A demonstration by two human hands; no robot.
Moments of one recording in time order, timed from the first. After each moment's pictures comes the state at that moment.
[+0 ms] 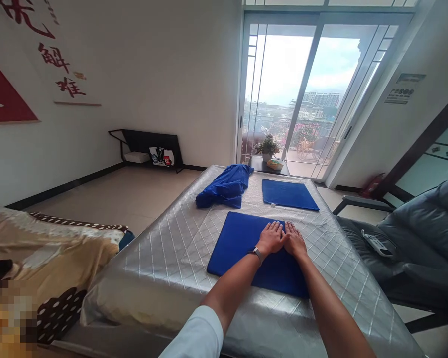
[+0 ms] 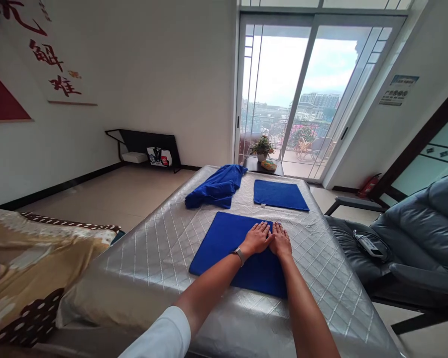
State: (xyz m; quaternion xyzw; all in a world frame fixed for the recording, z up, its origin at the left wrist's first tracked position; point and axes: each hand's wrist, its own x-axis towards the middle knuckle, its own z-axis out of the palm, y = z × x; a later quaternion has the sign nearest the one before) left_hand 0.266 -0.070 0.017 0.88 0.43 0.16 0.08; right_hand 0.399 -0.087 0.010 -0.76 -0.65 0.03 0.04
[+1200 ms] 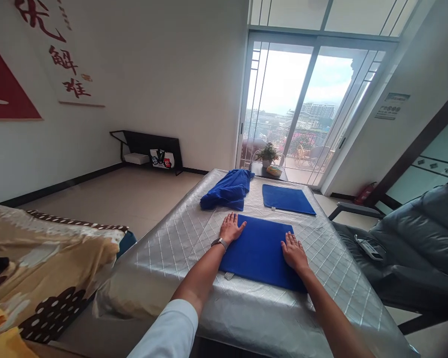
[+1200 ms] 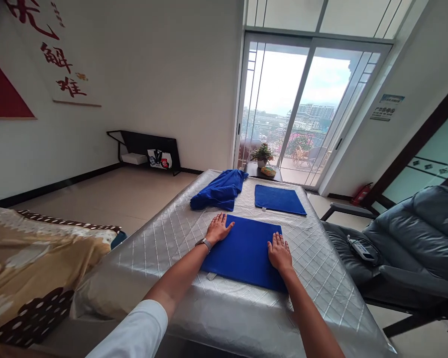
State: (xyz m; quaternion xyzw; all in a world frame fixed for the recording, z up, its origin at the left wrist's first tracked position) left_hand 0.102 -0.024 0.008 0.76 0.63 0.14 0.05; right_hand 0.385 -0.134 0.010 -0.76 -0.65 0.00 0.01
